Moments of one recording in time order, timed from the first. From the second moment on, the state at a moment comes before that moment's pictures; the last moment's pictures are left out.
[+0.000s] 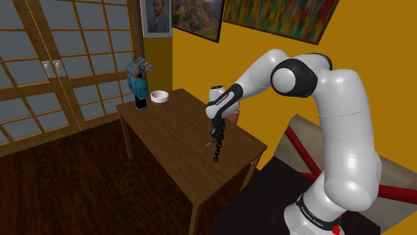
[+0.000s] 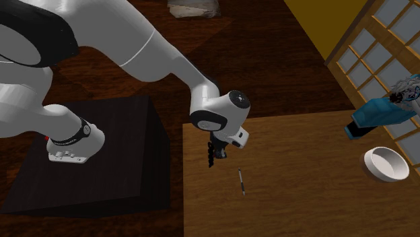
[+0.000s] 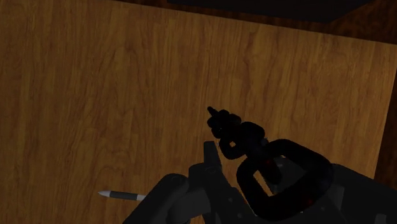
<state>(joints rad) -0.03 0.63 -0.13 -1.94 -0.03 2.36 -0.28</state>
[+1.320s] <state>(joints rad) -0.02 0.51 -0.14 -1.96 -0.04 2.27 -0.28</state>
